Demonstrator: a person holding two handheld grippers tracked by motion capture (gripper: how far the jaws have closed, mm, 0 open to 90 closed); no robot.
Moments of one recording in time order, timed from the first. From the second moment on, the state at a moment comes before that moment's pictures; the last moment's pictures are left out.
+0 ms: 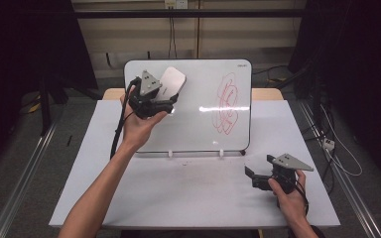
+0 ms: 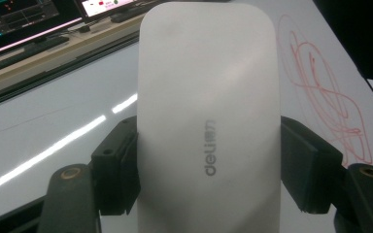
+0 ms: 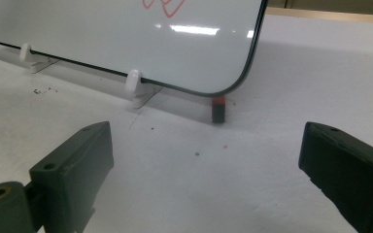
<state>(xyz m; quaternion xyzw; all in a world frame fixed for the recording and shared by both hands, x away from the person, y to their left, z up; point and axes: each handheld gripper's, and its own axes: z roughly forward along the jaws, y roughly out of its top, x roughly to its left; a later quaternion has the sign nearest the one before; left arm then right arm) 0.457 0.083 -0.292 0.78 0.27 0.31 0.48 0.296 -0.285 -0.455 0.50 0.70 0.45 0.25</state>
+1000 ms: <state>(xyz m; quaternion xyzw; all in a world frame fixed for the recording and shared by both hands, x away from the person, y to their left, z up) 0.472 0.016 -0.288 0.80 0.23 0.30 0.46 0.295 -0.287 -0.456 0.49 0.70 0.46 0.24</state>
